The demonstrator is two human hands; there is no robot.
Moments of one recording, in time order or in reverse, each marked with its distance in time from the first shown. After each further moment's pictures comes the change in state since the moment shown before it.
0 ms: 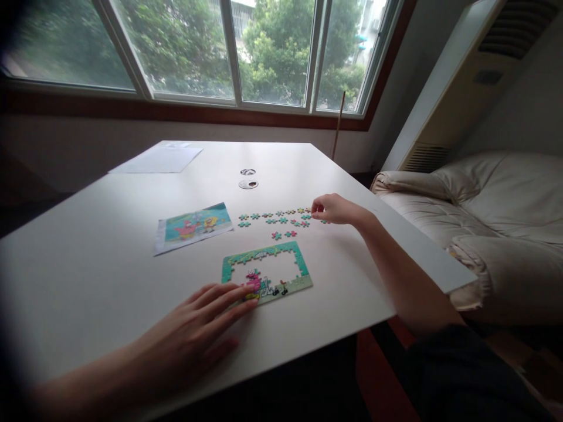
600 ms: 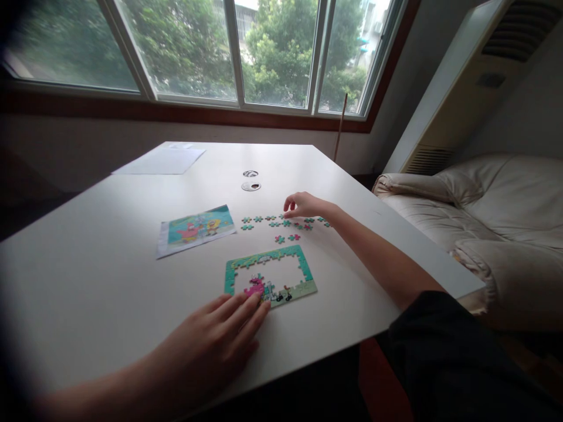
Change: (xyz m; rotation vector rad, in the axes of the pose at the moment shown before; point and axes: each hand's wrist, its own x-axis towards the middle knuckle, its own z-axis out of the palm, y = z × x) left_hand 0.020 0.018 0.005 0.252 -0.003 0.065; right_hand 0.078 -0.025 0.020 0.095 -0.062 -0.165
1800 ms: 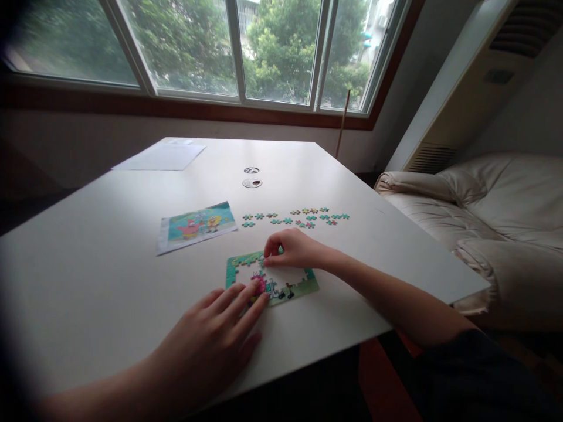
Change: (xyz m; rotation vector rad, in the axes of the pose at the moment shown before) left_hand -0.002 0.006 0.004 0.006 -0.066 -0.225; right_hand -0.072 -0.087 0.048 0.305 0.039 -0.171
